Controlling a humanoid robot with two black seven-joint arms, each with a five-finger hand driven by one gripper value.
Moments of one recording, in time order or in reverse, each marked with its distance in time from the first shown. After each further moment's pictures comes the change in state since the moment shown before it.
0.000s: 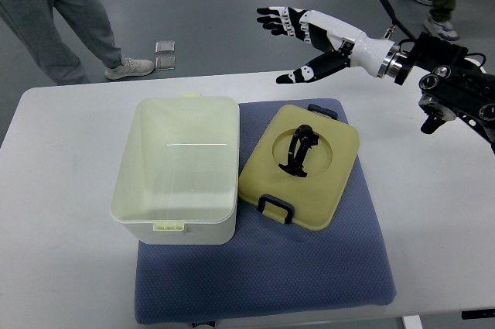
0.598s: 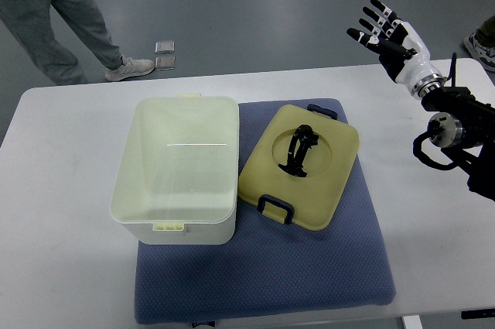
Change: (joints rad) left arm 0.000 0.000 0.000 0.000 0.000 0.000 0.000; right arm -0.138 0.067 0.007 -0.196 0.757 -0.111 -0.102
